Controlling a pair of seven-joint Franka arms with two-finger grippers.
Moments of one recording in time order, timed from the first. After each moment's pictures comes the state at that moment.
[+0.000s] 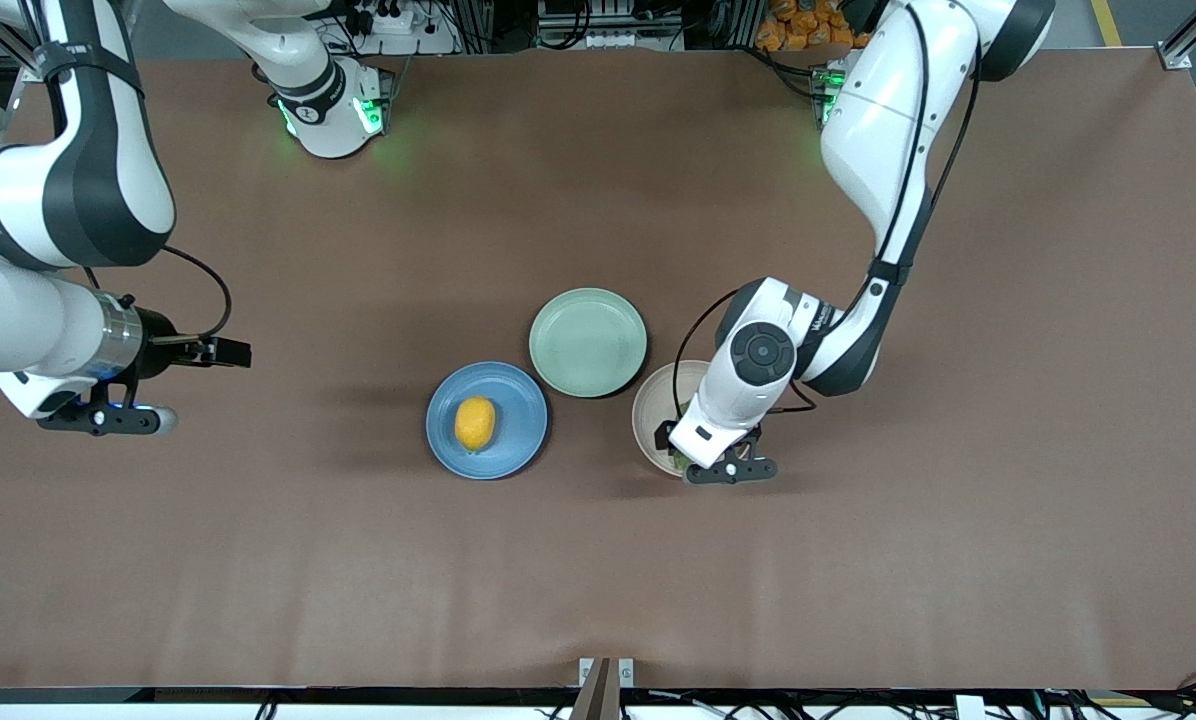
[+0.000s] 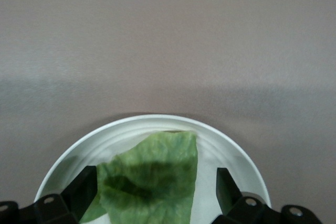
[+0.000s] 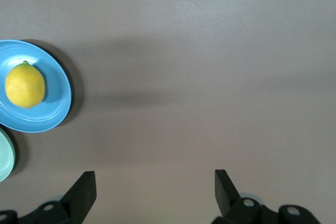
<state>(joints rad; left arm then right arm) -0.52 0.83 -0.02 -1.46 -0.02 2.41 -0.55 0.05 0.32 0.03 -1.51 0.01 1.62 0.13</state>
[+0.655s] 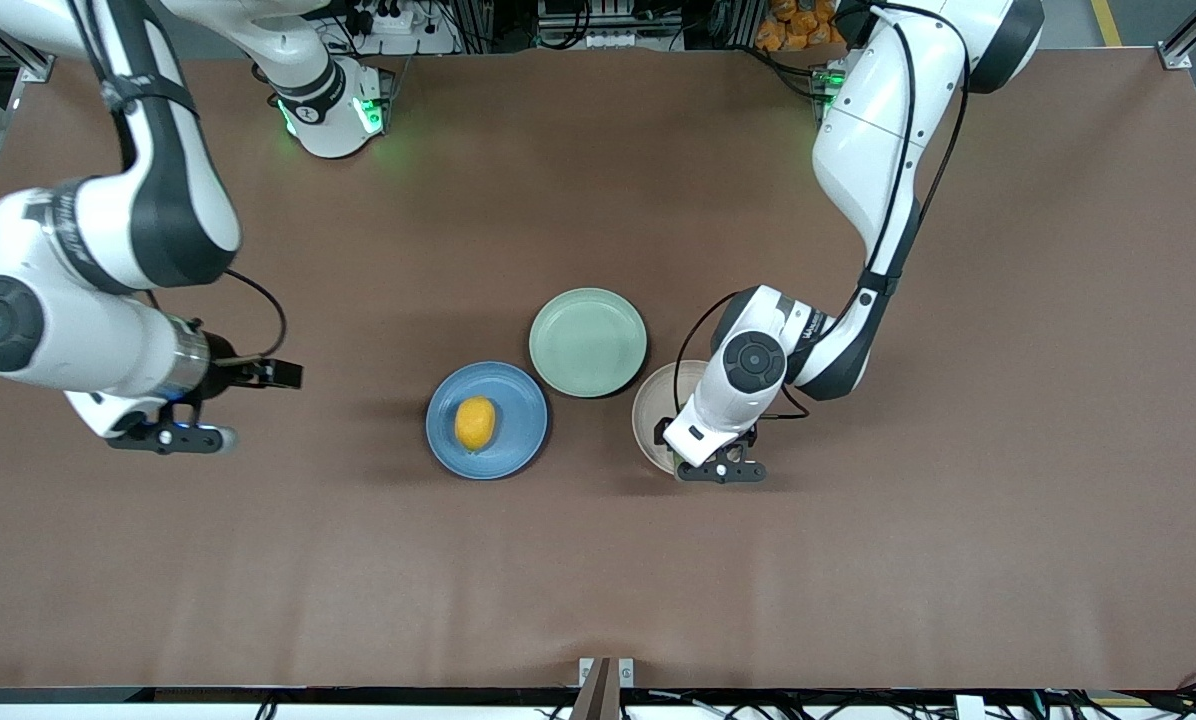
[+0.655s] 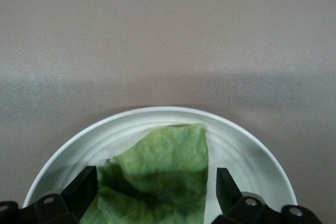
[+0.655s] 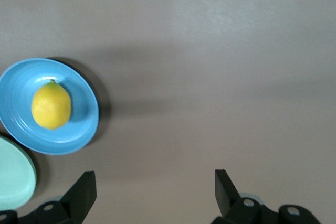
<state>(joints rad) -0.52 0.85 -0.02 -1.45 -0.02 2.41 -0.51 0.14 0.39 0.03 -1.51 0.04 1.74 0.25</state>
